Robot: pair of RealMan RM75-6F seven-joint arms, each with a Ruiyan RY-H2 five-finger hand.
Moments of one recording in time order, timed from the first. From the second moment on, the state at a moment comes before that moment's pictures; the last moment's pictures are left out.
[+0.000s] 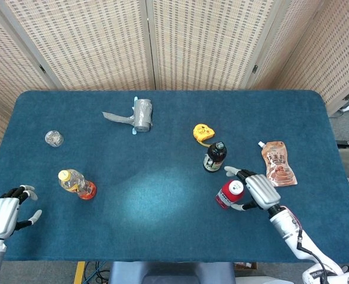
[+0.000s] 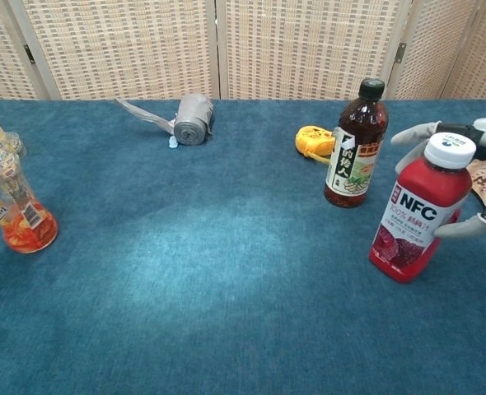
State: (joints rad) left arm -0.13 -1.18 -0.05 -1.54 1.45 1.43 0.07; right arm 0.42 -1.32 0.07 -1.56 -1.52 1.07 0.24
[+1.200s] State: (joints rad) left arm -0.13 -1.18 -0.05 -1.54 1.43 1.42 0.07; right arm 0.46 -1.36 0.10 -1.55 -1.51 1.13 0.24
